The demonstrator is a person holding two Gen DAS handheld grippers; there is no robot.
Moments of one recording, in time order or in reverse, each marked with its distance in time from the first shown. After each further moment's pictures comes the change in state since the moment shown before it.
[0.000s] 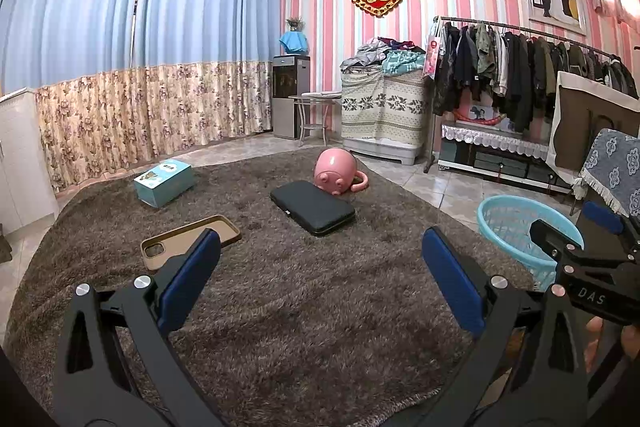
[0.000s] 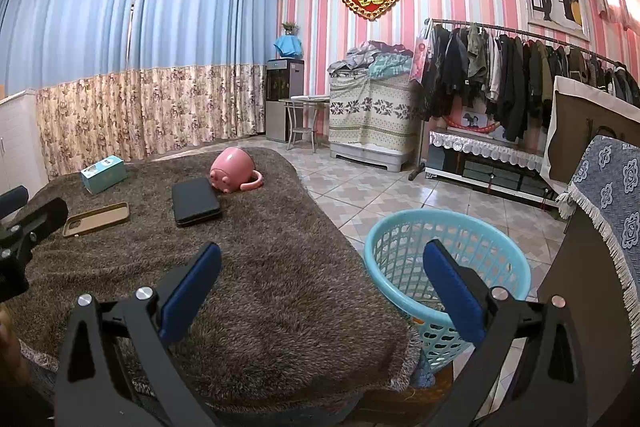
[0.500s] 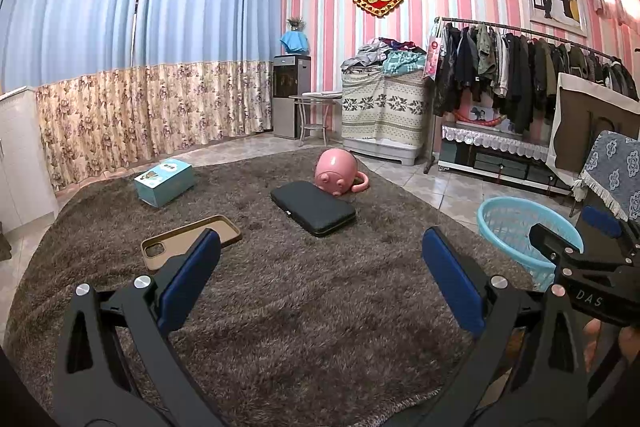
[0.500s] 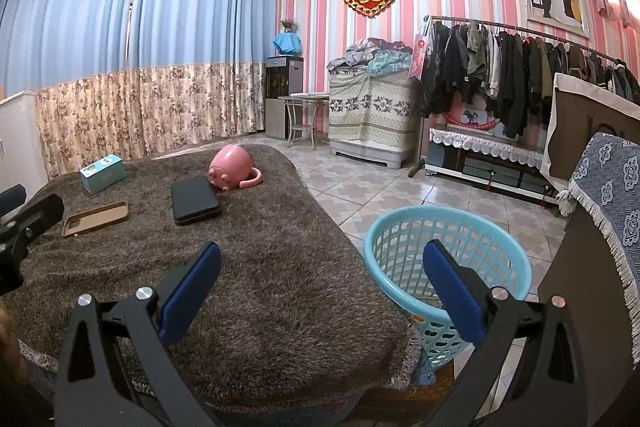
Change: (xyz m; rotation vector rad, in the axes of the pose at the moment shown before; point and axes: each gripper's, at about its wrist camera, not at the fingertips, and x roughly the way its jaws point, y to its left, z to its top) left arm 0.000 0.001 0.000 0.000 -0.001 0.000; right arm 0.000 -0.001 -0.001 0.001 0.002 0.000
